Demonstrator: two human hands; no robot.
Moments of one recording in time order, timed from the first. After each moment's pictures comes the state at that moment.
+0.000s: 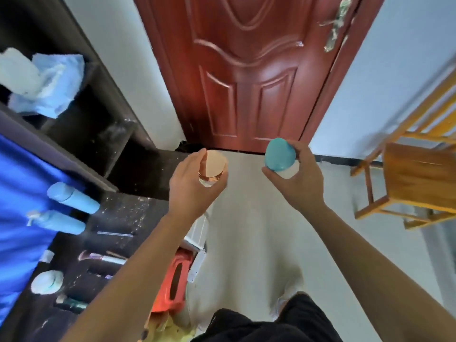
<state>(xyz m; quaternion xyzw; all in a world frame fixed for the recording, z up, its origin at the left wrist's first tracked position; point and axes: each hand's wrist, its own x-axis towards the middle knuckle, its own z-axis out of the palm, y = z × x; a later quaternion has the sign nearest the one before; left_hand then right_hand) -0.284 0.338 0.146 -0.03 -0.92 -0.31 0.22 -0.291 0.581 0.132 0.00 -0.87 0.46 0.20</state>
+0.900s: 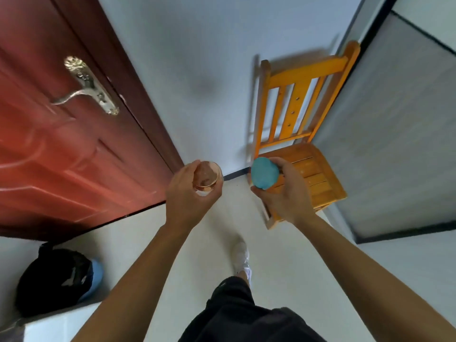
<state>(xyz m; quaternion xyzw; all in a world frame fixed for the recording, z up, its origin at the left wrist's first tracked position) -0.578 0.910 0.078 -0.25 -0.89 -0.38 0.09 -0.455 1.118 0.071 -0.23 -0.87 0.40 0.18</state>
